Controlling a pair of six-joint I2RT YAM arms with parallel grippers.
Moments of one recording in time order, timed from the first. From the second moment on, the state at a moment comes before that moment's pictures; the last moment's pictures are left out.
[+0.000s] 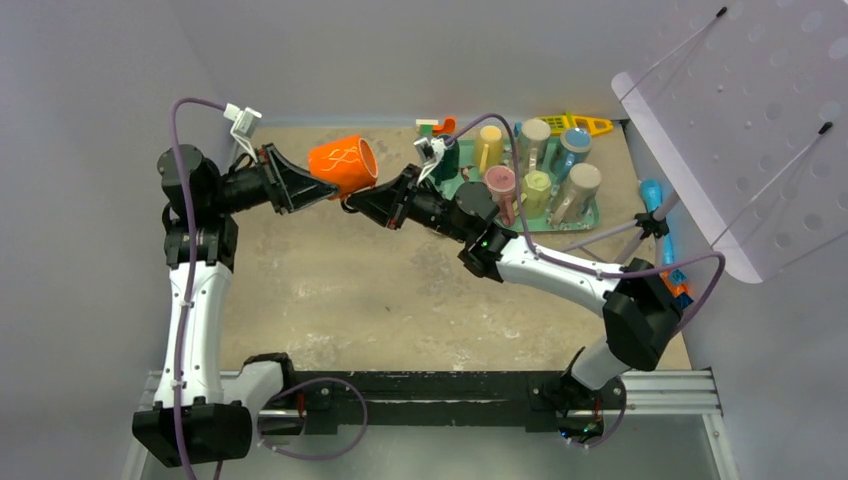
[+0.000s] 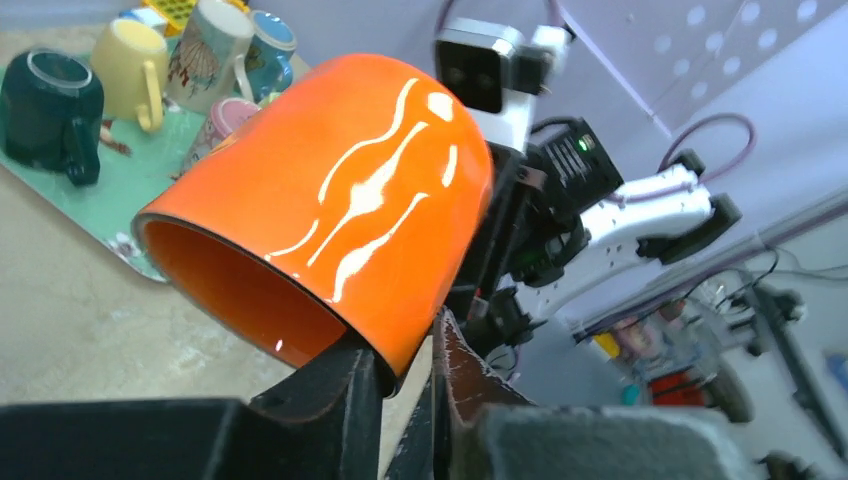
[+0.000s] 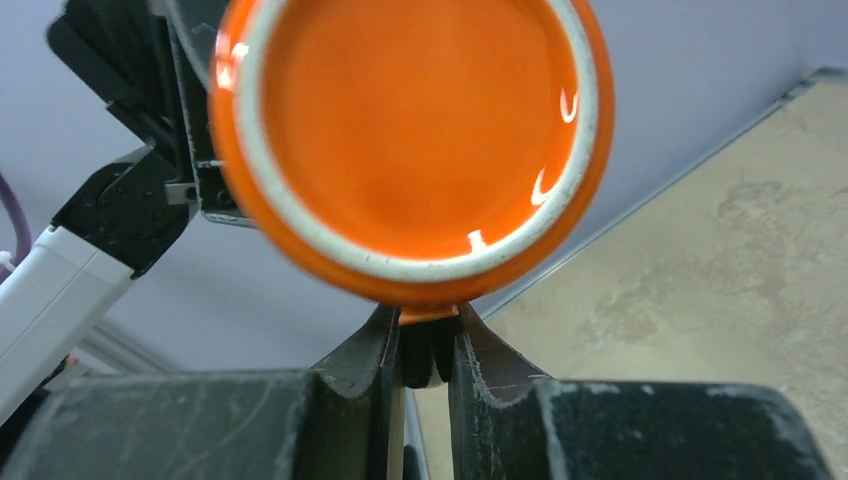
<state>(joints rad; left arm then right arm) 0.12 1.02 1.15 -0.14 1.20 -0.67 0.91 1.54 1.10 0.72 -0.28 0.70</state>
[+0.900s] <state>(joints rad) 0.11 1.82 1.69 -1.20 0.10 0.56 0.56 1.66 1.23 -0.33 0.36 0.28</state>
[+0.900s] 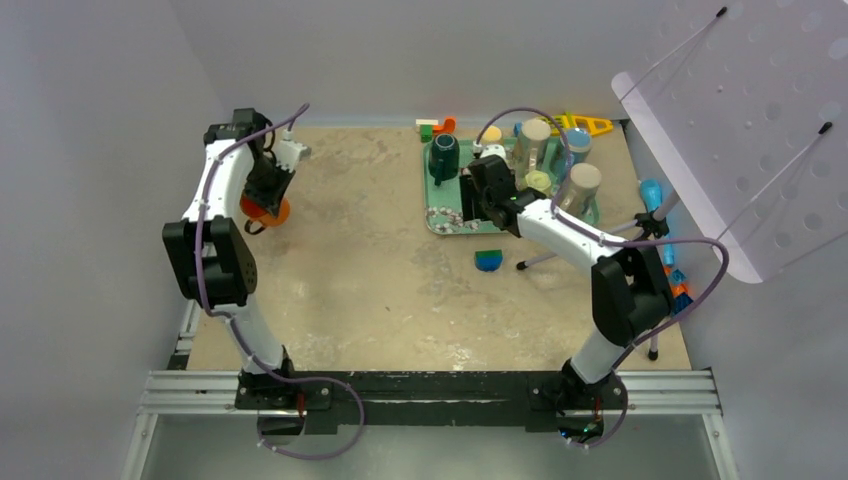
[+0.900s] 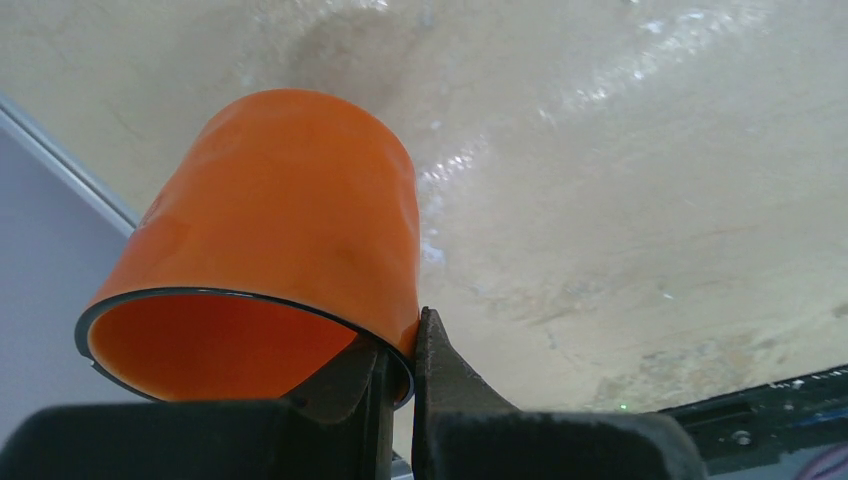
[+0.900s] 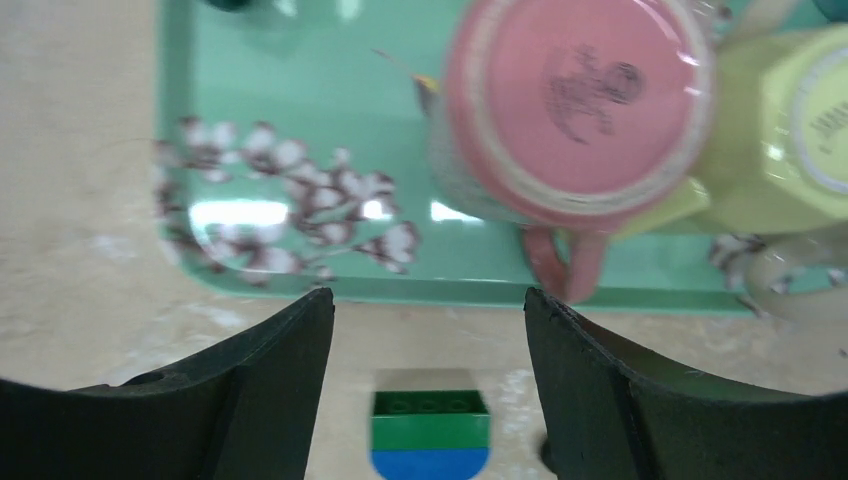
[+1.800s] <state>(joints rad) 0.11 2.12 1.99 -1.27 0.05 0.67 0.36 1.77 1.17 -0.24 0.27 0.19</state>
